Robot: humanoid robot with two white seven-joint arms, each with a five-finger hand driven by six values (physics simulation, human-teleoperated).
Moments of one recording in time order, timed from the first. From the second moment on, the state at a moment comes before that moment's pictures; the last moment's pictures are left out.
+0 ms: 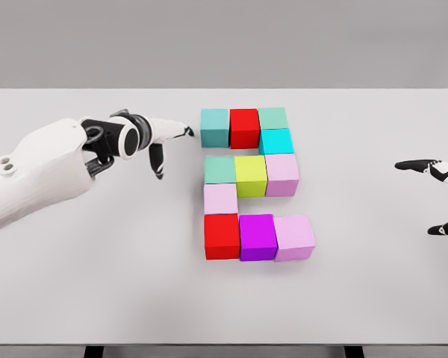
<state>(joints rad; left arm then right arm) -1.07 0.48 -1.26 -1.44 -0.25 0.61 -0.61 0.15 -0.98 -0.11 -1.59 -0.18 -0.61 0.61</state>
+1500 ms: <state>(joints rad) -1.07 0.40 -1.26 -1.35 -0.37 0.61 -0.61 0.15 -0.98 -0.10 -1.60 -0.18 -0.61 0.61</state>
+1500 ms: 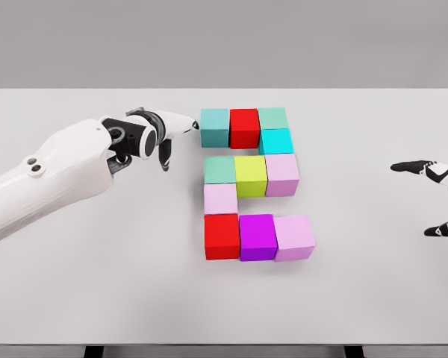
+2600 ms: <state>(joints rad) -1.07 0.40 -1.26 -1.37 -0.37 0.61 -0.61 0.15 -0.98 -0.10 -1.60 -0.18 -0.61 0.61</state>
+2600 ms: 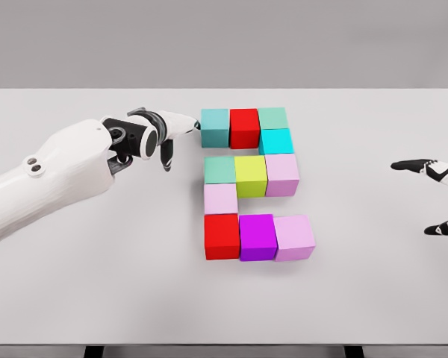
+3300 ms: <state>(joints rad) -1.06 0.63 -1.14 -1.56 -0.30 0.61 -0.61 0.15 -0.99 -0.11 -1.67 -0.18 -0.61 0.61</state>
